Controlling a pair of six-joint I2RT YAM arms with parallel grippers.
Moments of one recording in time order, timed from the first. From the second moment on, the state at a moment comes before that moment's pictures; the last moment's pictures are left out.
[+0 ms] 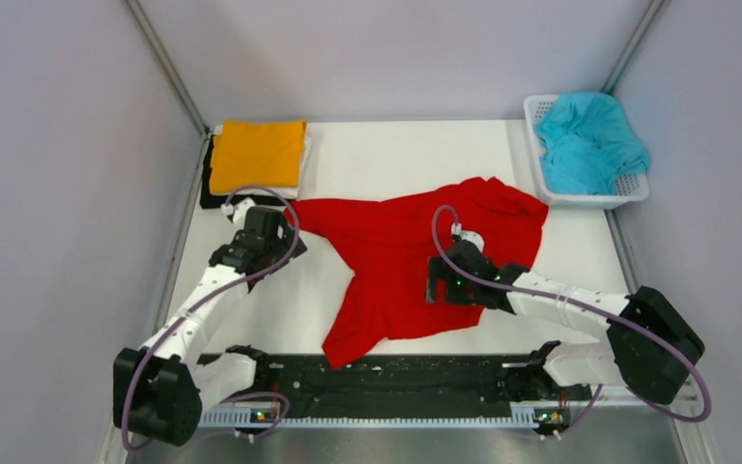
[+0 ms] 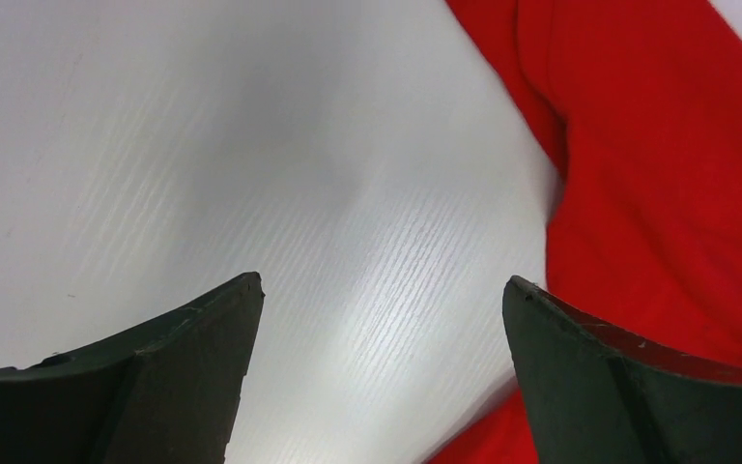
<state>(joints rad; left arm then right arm) -0.24 1.10 0.73 -0.55 -0.27 -0.75 0.78 1.24 0.57 -0.32 0.15 0.72</state>
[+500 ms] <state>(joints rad) -0.24 0.98 0.69 -0.54 -0.32 -0.82 0.22 1.35 0.63 -0.21 0.15 0.65</state>
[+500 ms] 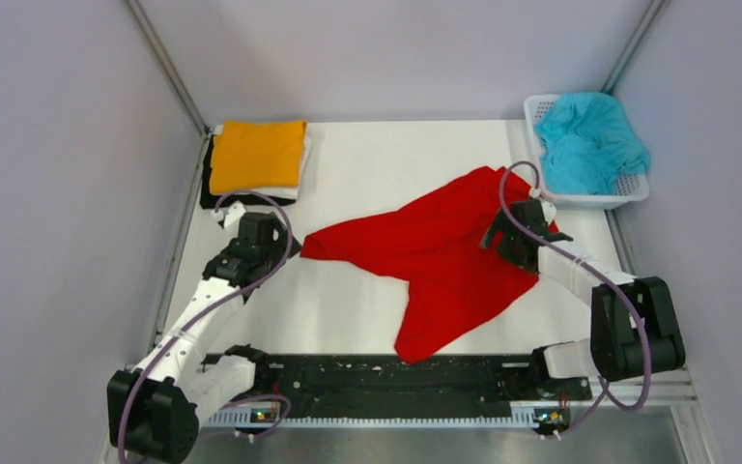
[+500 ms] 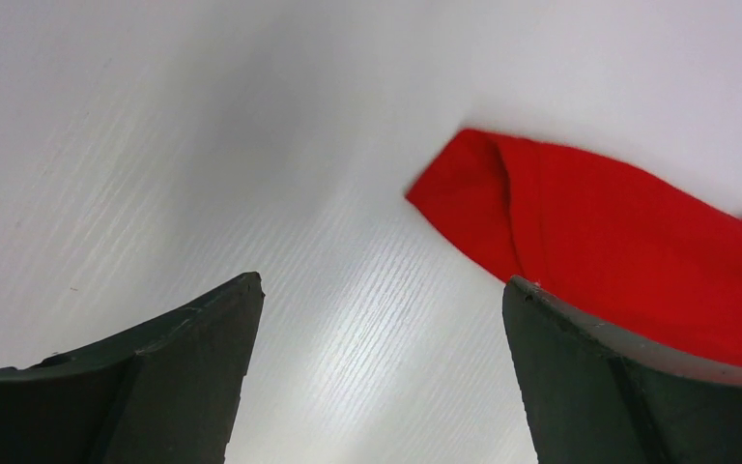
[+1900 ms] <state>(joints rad) -0.23 0.98 0.60 -0.46 -0.22 -0.84 1.21 1.44 0.88 -0.84 0.62 1.12</state>
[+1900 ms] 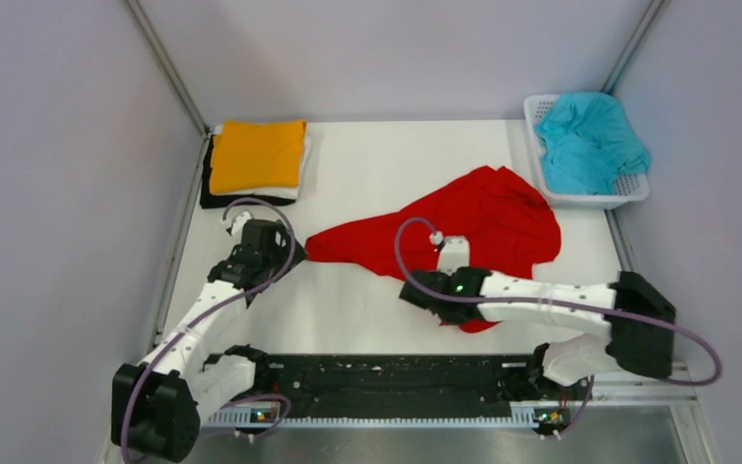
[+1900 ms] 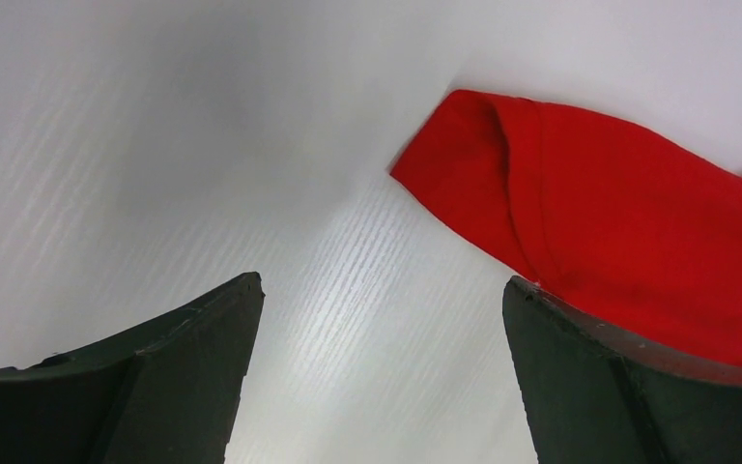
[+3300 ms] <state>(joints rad) -0.59 1.50 0.74 -0.28 -0.21 -0.98 1.03 0.84 0.84 -1.11 0.89 1.01</state>
